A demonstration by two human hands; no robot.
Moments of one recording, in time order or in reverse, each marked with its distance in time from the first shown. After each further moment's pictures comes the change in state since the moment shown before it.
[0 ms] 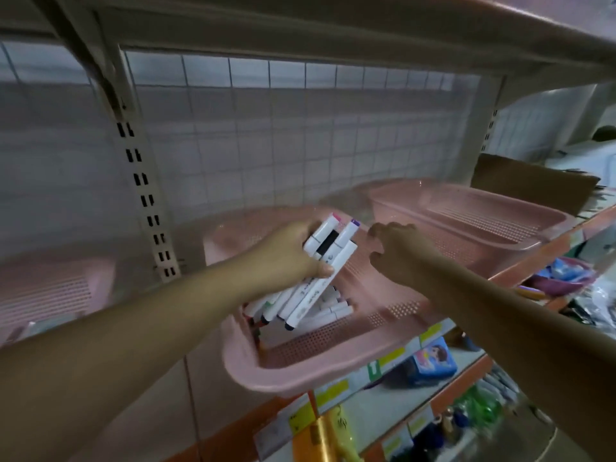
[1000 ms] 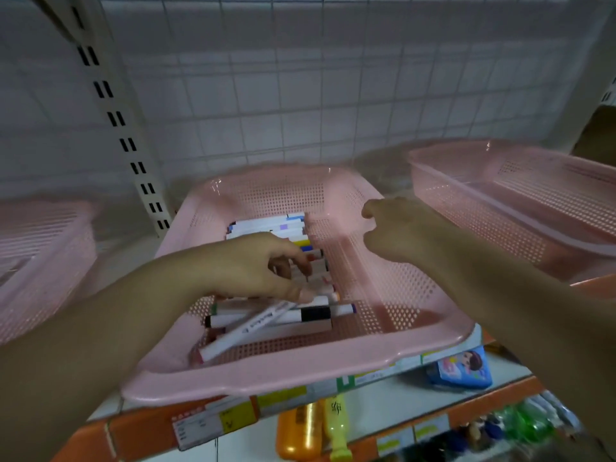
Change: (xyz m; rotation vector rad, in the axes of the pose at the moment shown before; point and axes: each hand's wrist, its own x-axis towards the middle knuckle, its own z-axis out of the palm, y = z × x) left_hand 0.027 -0.036 0.038 0.196 -0.201 -0.310; right_hand 0.049 0.025 0.015 -0.077 -0.242 -0.232
